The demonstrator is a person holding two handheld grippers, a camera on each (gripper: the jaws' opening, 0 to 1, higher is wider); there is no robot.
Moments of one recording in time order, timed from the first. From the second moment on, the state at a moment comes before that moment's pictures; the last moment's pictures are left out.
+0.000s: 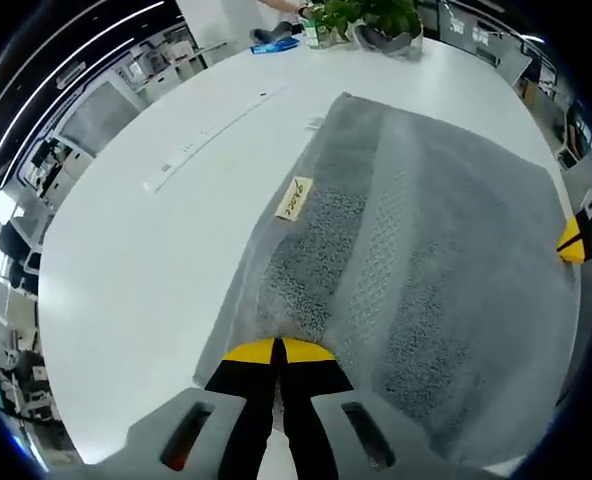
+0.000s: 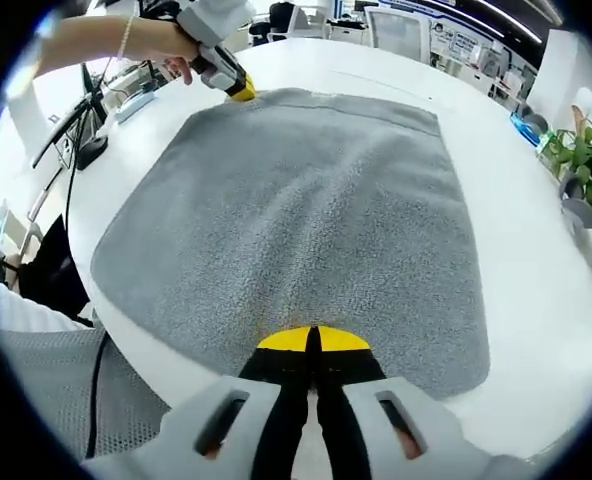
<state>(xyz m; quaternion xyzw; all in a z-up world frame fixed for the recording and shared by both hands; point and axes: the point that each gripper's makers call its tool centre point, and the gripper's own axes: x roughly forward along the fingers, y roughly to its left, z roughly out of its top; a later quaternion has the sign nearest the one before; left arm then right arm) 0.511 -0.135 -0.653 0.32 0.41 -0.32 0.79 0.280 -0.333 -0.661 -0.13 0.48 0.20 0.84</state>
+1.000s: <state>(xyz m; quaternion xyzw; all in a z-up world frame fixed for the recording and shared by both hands) 0.536 -0.157 -0.650 0.35 0.42 -0.33 0.77 0.274 -0.320 -0.661 -0.14 0.48 0.21 0.84</state>
